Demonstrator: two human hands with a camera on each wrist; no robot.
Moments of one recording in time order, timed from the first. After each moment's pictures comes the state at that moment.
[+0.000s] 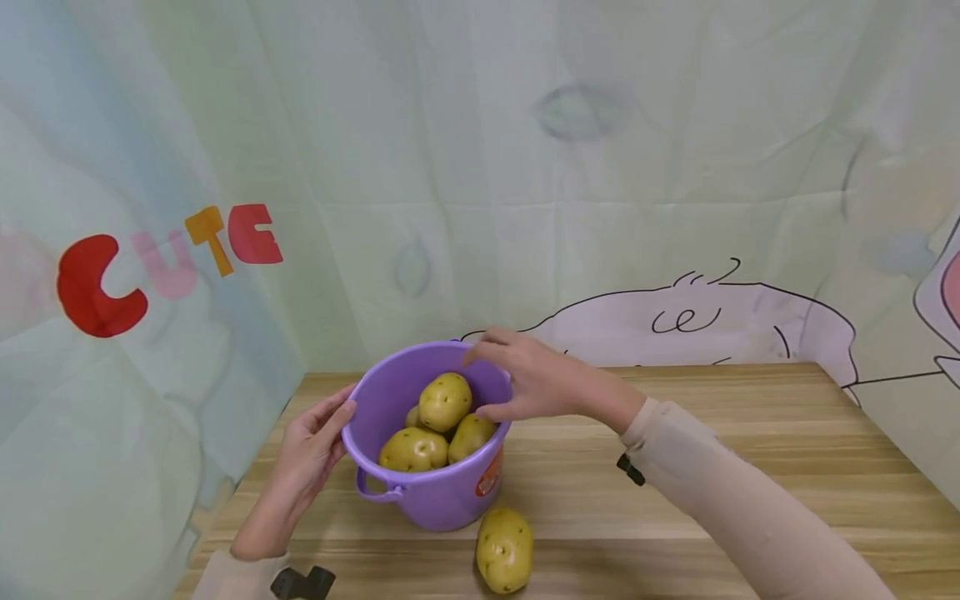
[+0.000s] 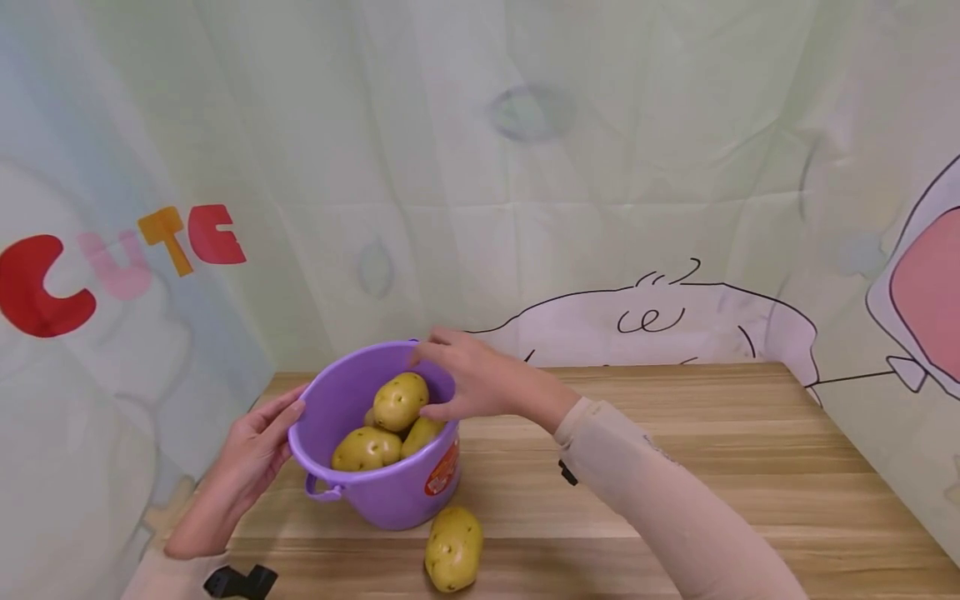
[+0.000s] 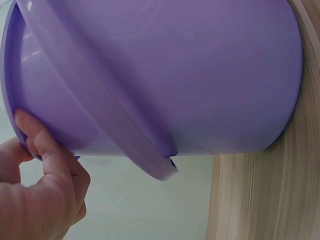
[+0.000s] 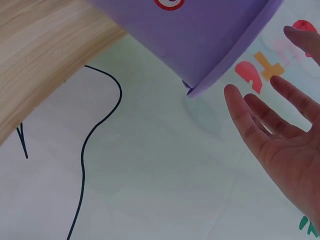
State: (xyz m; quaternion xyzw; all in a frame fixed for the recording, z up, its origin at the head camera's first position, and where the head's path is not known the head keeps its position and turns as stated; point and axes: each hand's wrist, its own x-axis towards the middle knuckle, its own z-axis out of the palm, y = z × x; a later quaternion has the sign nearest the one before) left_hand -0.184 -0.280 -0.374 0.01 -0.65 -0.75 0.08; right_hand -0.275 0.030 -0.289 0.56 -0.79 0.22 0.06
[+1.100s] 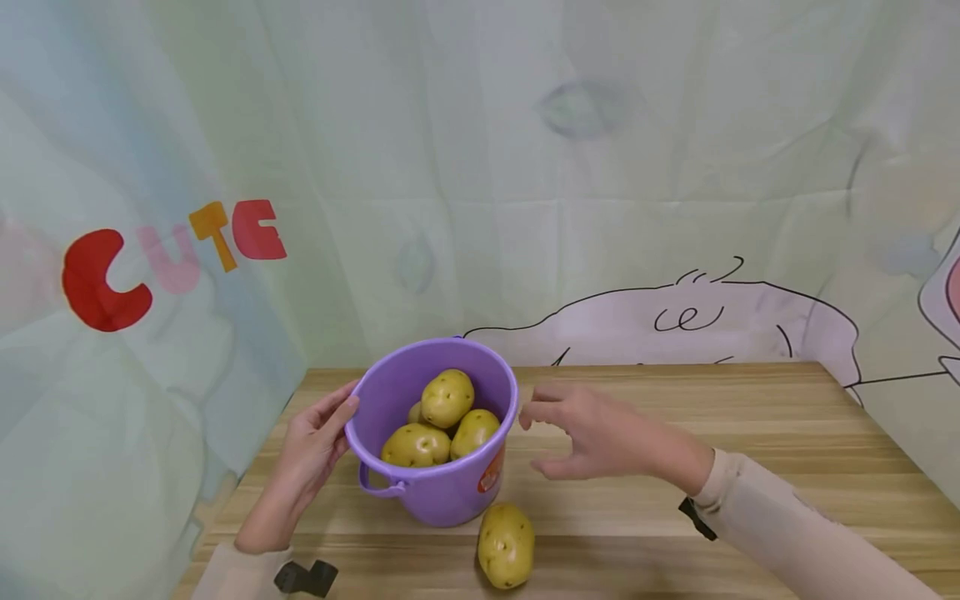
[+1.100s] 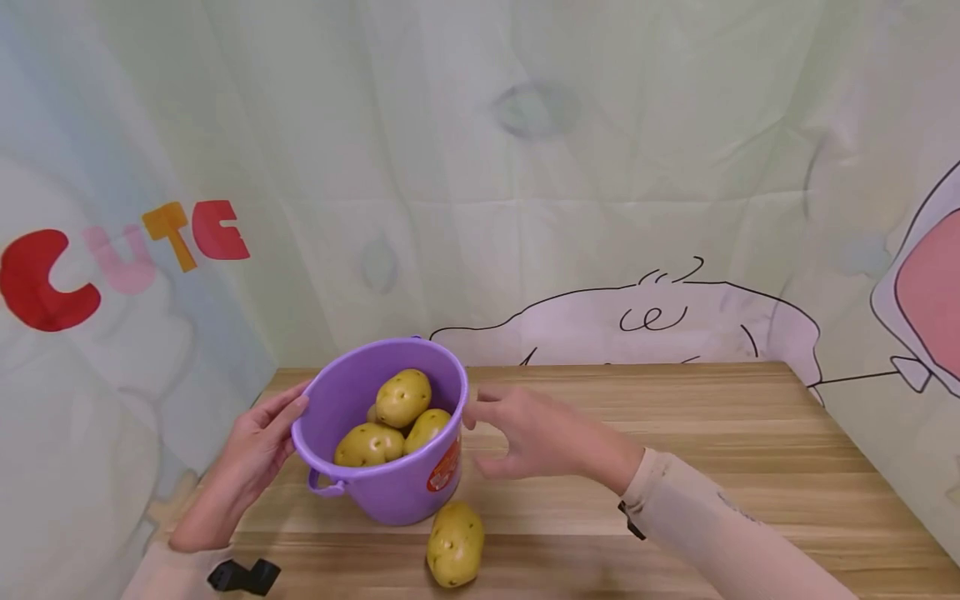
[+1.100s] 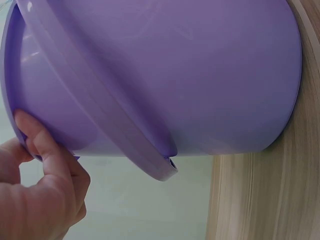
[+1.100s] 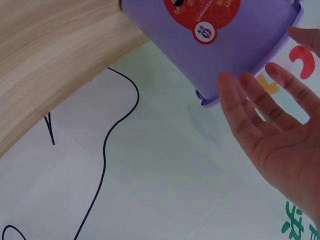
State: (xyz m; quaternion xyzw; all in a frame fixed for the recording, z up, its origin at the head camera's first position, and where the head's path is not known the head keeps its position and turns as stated) left_hand -0.182 -0.278 -0.372 0.01 -0.65 -0.76 0.08; right_hand -0.234 0.083 -0.323 0.57 -0.79 0.19 0.08
